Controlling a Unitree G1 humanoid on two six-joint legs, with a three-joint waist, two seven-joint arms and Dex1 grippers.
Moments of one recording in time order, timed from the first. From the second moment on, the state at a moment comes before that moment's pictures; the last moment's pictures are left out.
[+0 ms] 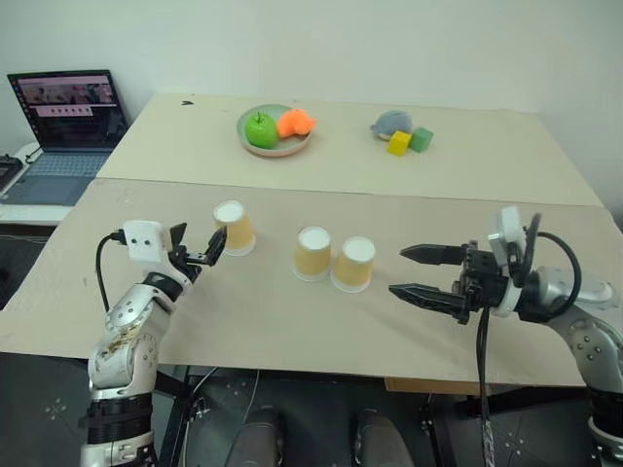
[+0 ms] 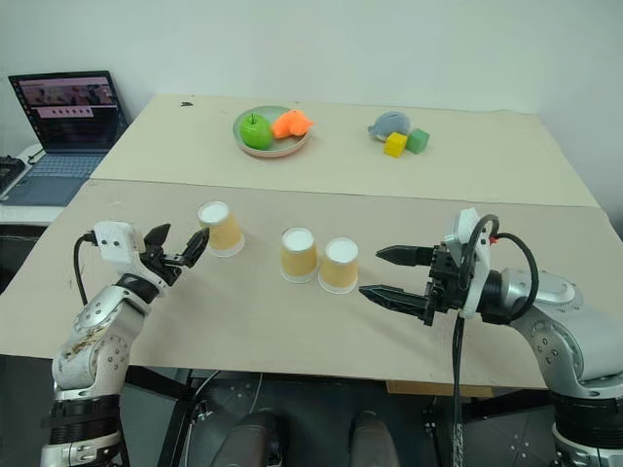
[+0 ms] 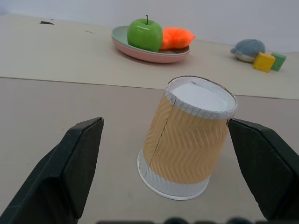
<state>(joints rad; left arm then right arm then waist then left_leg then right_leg) -0.22 0.36 0.24 -0.15 -0.44 0.37 -0.33 -0.23 -0.77 -0.22 -0.40 0.76 0.70 1.02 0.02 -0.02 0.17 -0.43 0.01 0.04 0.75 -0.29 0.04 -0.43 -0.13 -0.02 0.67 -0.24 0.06</state>
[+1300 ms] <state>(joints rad) -0.46 0.32 0.11 0.22 -0.25 0.11 -0.46 -0.18 -0.80 -0.29 -0.44 0.79 0.70 0.96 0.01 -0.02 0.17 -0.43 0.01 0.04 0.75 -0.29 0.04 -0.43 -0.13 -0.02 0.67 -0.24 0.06</state>
